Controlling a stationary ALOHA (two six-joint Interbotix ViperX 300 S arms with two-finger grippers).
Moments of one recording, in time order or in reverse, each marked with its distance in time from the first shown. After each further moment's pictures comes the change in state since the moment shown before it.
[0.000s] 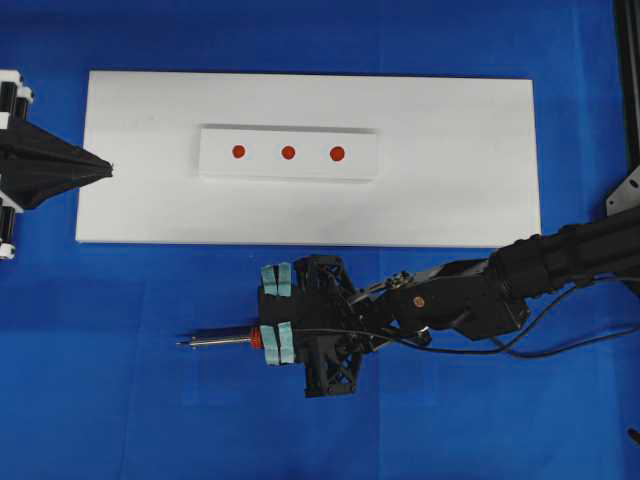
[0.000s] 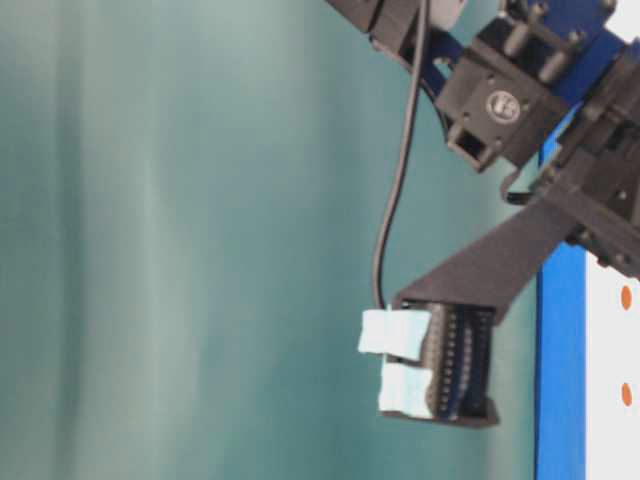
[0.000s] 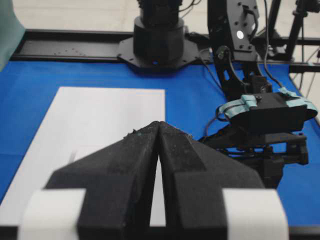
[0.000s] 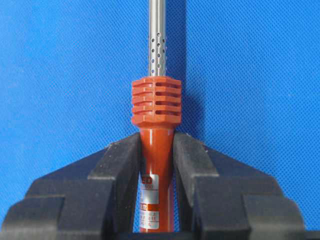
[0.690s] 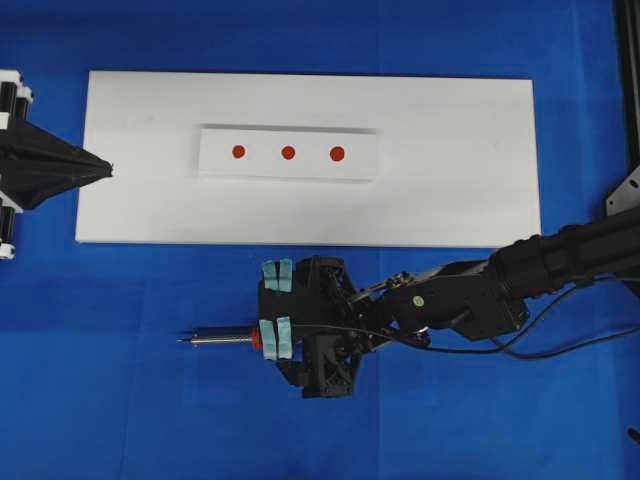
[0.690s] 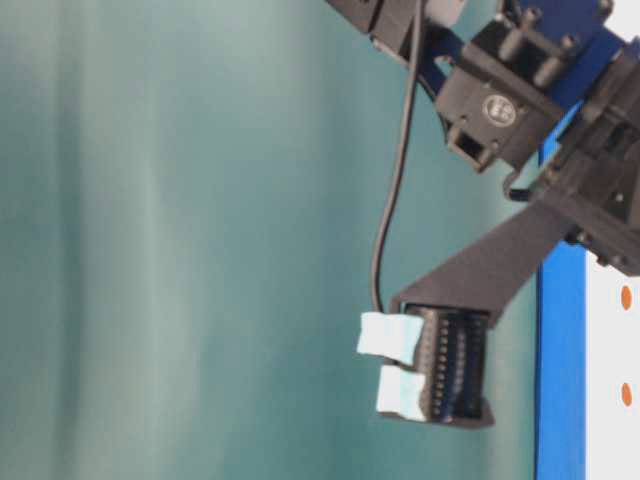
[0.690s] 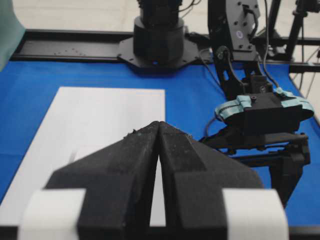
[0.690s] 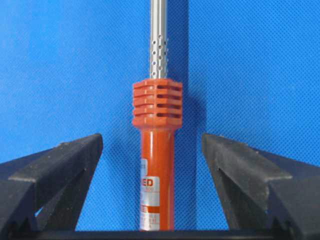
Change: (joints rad) left arm -0.002 0.000 0.000 0.002 0.000 0.000; right arm 0.002 0.000 -0.003 0.038 0.005 0.002
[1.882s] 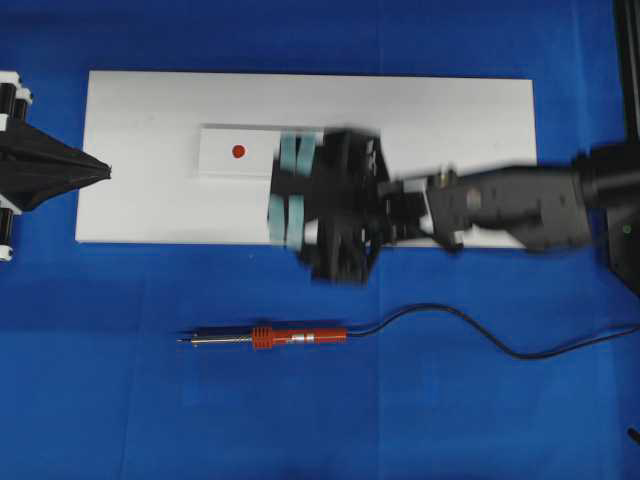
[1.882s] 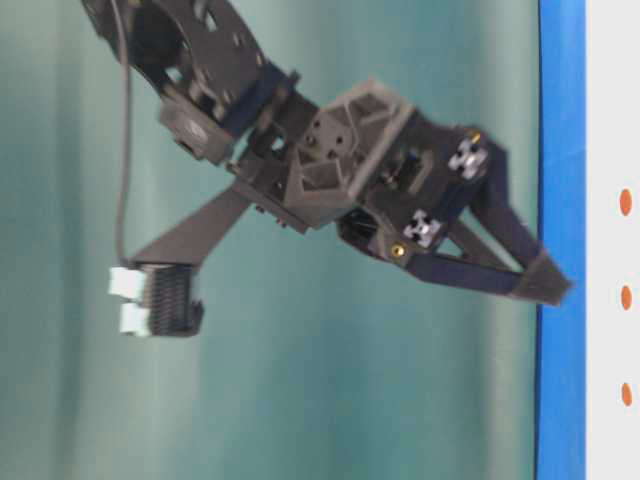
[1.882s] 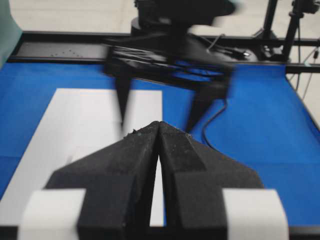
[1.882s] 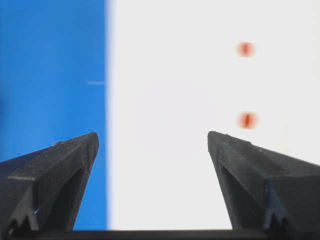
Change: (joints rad) left arm -0.008 -0.005 0.000 0.000 0.000 0.000; right arm -0.222 -0.296 -0.008 -0.166 0.393 -0.103
